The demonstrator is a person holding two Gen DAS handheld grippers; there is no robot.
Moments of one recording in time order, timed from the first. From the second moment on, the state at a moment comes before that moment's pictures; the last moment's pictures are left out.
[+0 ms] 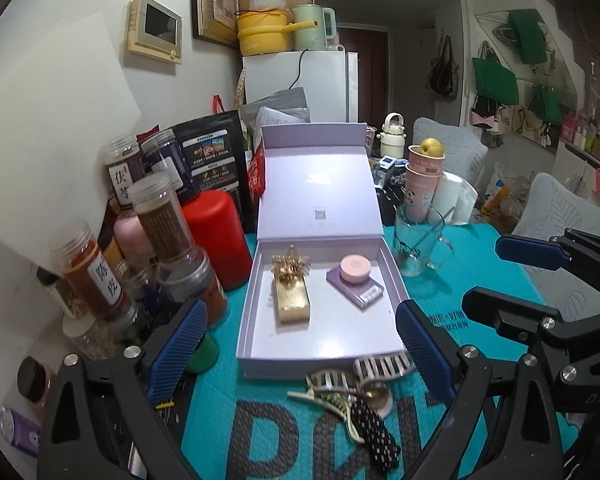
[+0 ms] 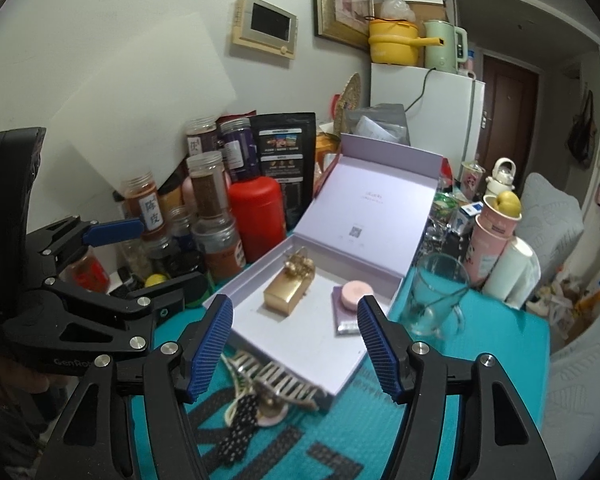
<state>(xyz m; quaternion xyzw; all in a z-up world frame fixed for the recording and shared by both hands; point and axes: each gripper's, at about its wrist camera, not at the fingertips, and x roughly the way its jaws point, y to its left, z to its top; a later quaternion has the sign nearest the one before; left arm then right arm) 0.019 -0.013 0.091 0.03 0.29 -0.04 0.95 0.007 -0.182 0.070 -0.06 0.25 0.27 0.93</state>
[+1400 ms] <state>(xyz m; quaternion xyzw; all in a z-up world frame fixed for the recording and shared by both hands) -0.013 0.022 -0.030 -0.04 0.39 -0.07 0.91 -0.008 -0.158 -0.075 -0.02 0.37 0.28 0.88</state>
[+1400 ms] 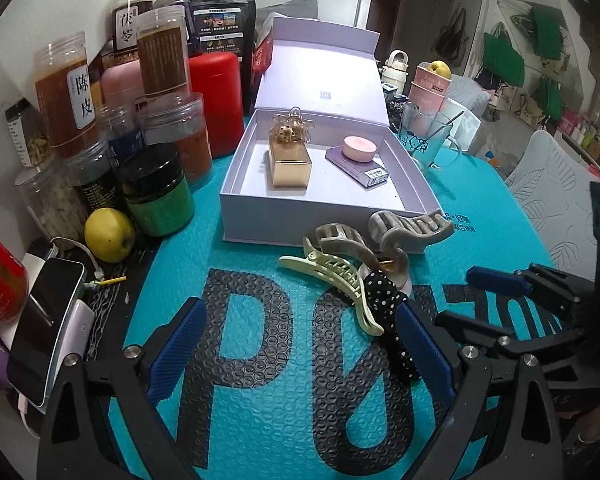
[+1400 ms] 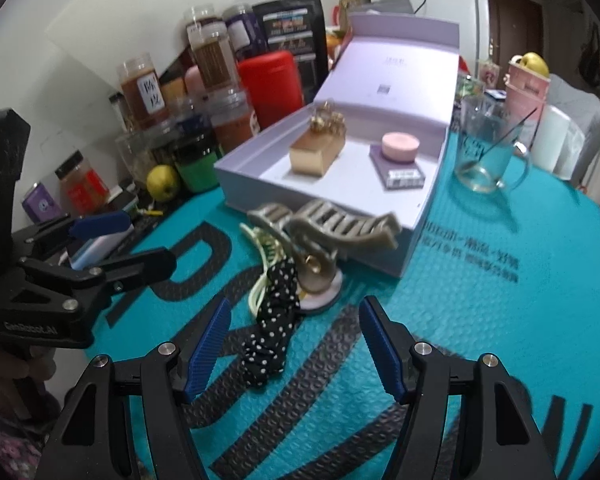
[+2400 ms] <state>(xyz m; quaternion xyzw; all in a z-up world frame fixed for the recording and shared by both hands) 0.033 -0.014 -0.073 -0.03 0.43 -0.12 0.90 -0.005 -0.187 -0.112 0.01 0.43 0.28 0.86</state>
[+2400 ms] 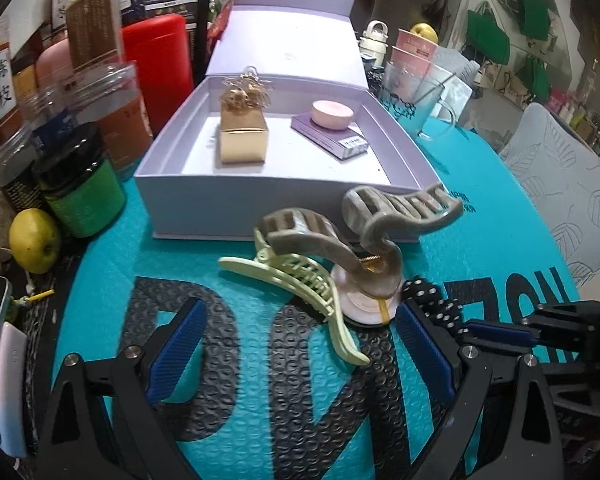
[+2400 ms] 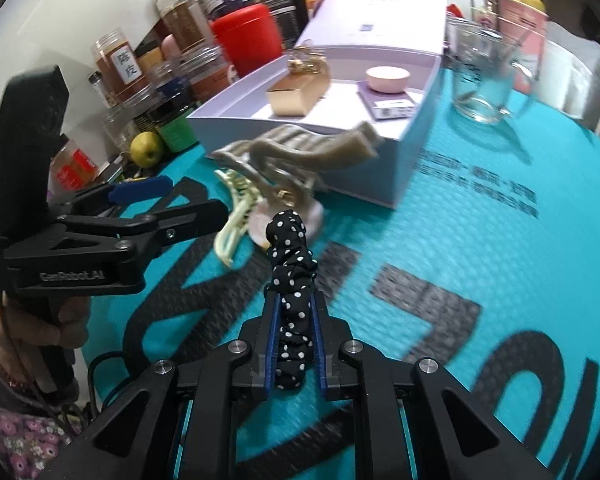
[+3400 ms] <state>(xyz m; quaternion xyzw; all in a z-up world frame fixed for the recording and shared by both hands) -0.039 -0.003 -0.089 -0.04 0.47 -0.16 0.87 -0.014 -0.187 -0.121 0.01 0.43 0.27 0.86</state>
